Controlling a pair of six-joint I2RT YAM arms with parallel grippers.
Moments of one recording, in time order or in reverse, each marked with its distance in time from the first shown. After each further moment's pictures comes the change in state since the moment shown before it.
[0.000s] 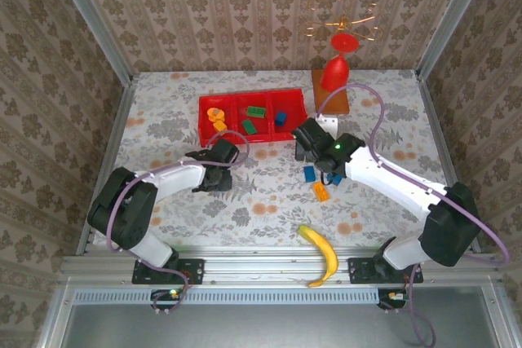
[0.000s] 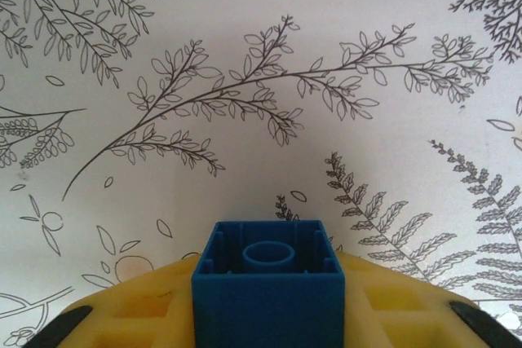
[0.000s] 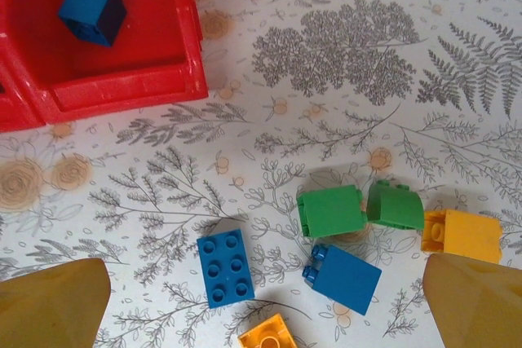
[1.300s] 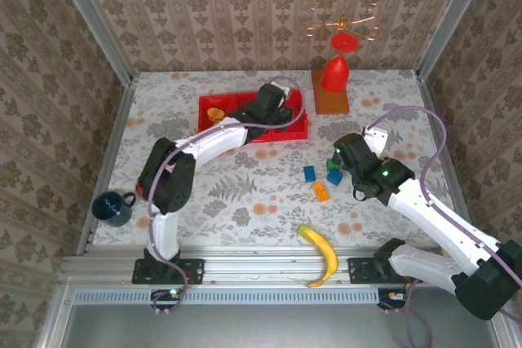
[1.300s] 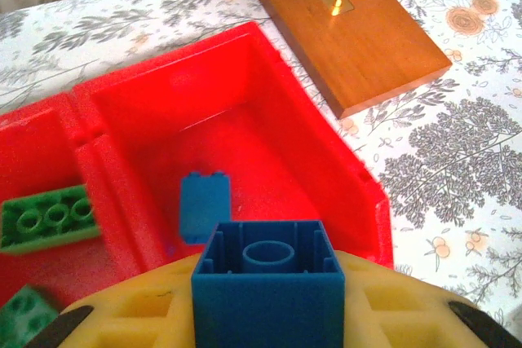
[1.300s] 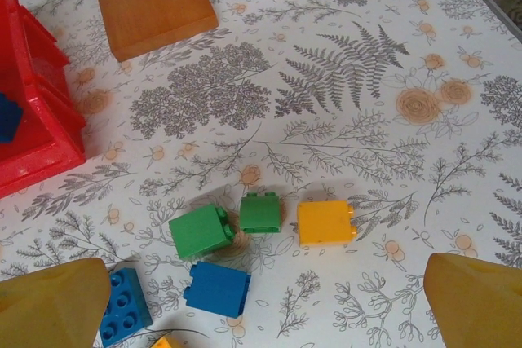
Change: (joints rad) left arm -0.133 0.439 0.761 0.327 0.087 0.315; right arm -0.134 -0.396 -0.272 -0.003 0.097 0.080
